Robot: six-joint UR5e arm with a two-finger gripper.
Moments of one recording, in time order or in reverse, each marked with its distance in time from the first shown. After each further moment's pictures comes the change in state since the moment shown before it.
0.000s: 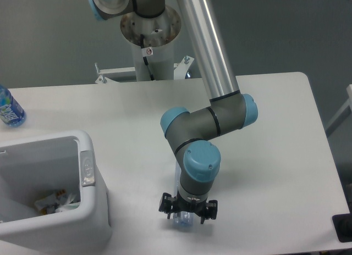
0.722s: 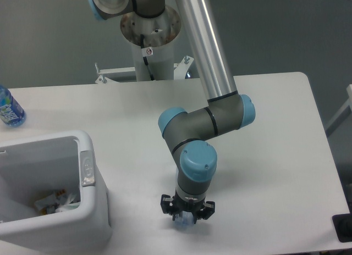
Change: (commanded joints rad) arm -0.003 0.021 -0.006 -0.003 0.000 0.006
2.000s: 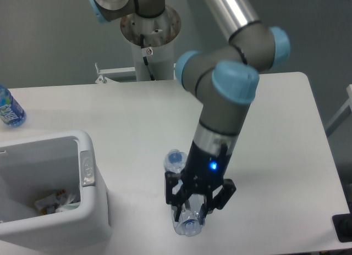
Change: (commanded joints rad) arm 0.062 0.255 0.219 0.046 -0.403 -0.432
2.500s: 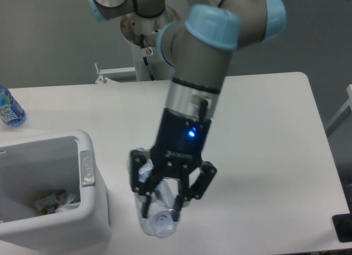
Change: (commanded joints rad) arm -0.052 0.031 0.089 0.051 -0.066 -0.046
